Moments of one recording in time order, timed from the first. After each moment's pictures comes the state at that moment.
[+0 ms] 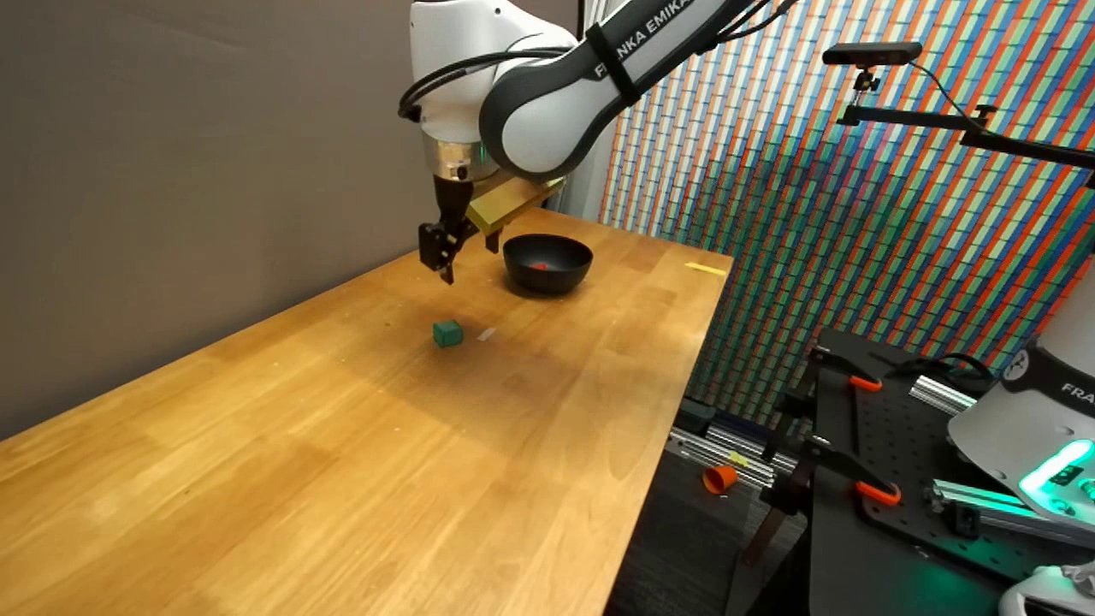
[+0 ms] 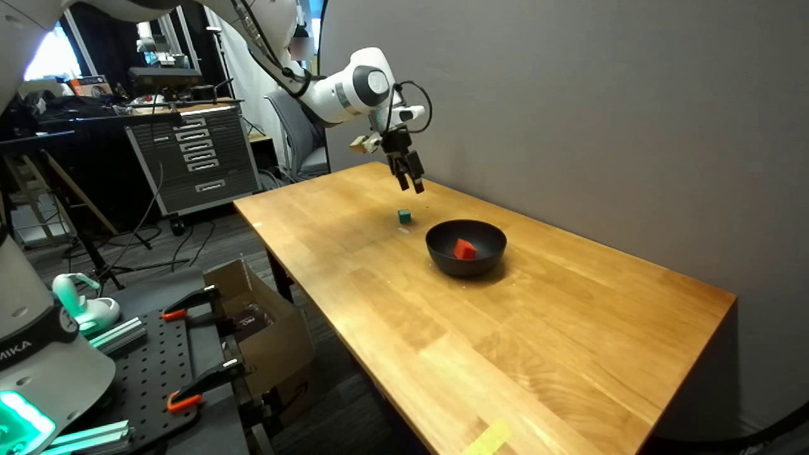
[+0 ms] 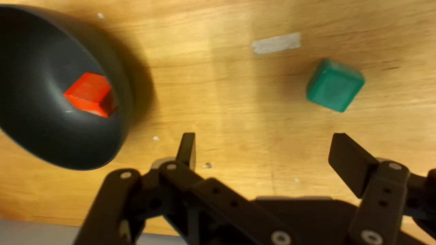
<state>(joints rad) 0.32 0.74 -0.04 -1.54 -0.39 2.31 0.65</state>
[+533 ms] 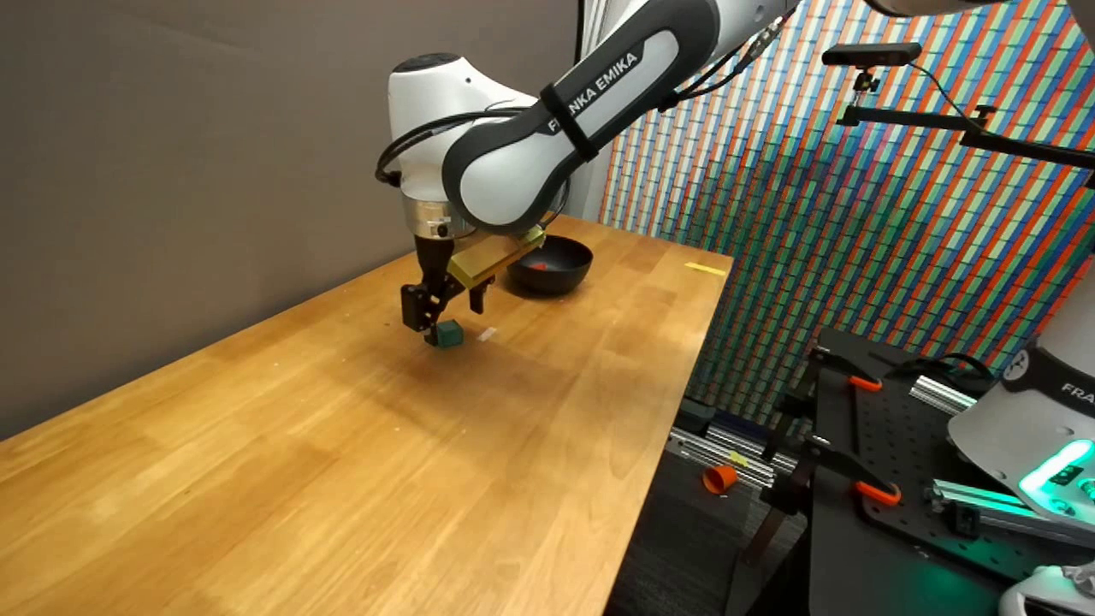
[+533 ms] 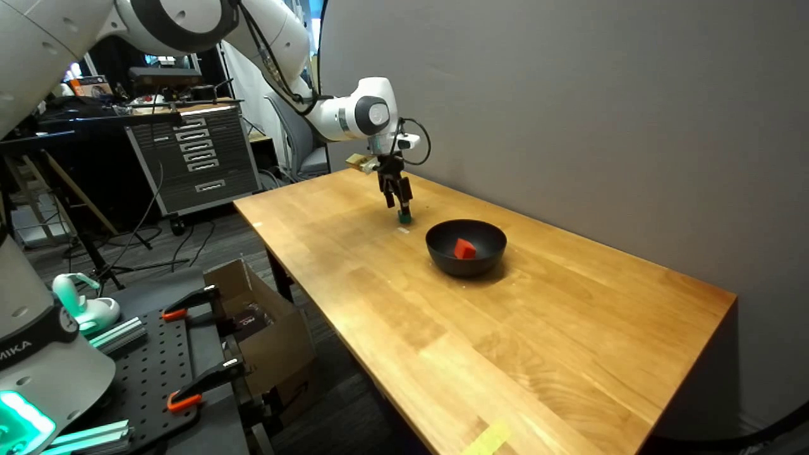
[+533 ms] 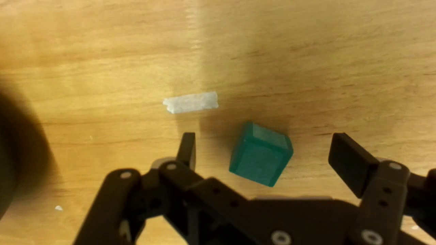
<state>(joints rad) 0.32 0.90 0.00 -1.42 -0.22 2.30 0.53</state>
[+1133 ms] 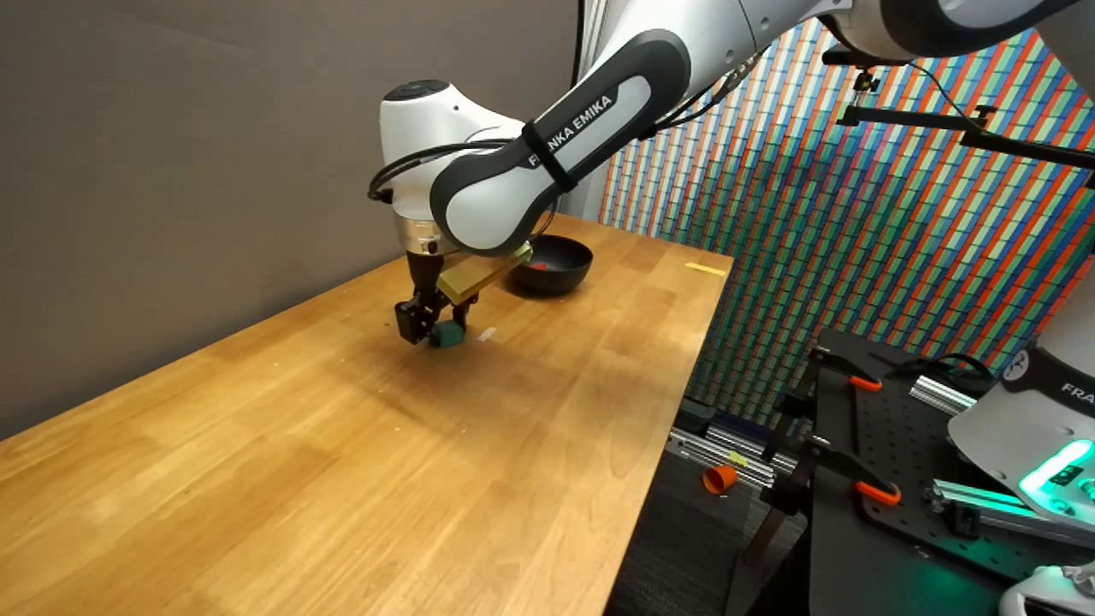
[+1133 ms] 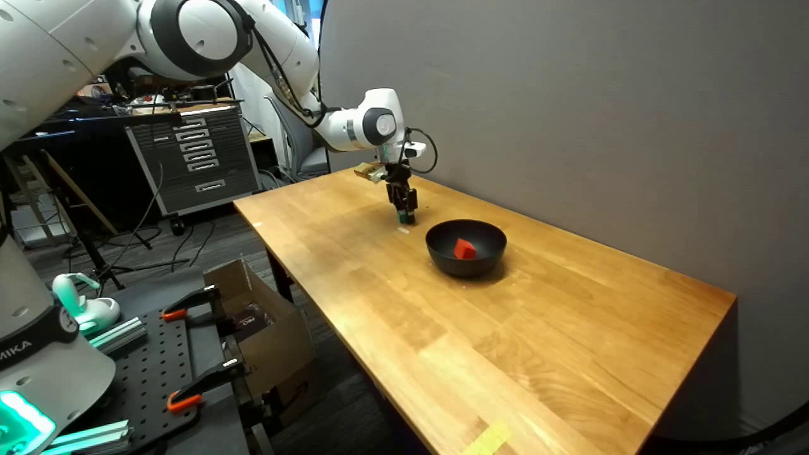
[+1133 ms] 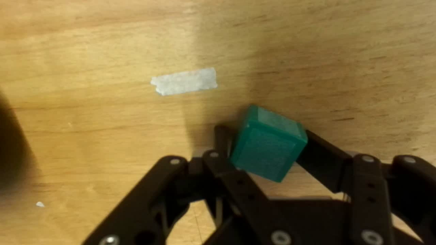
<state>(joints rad) 0.33 1.00 -0.02 -1.30 -0.22 2.30 0.53</state>
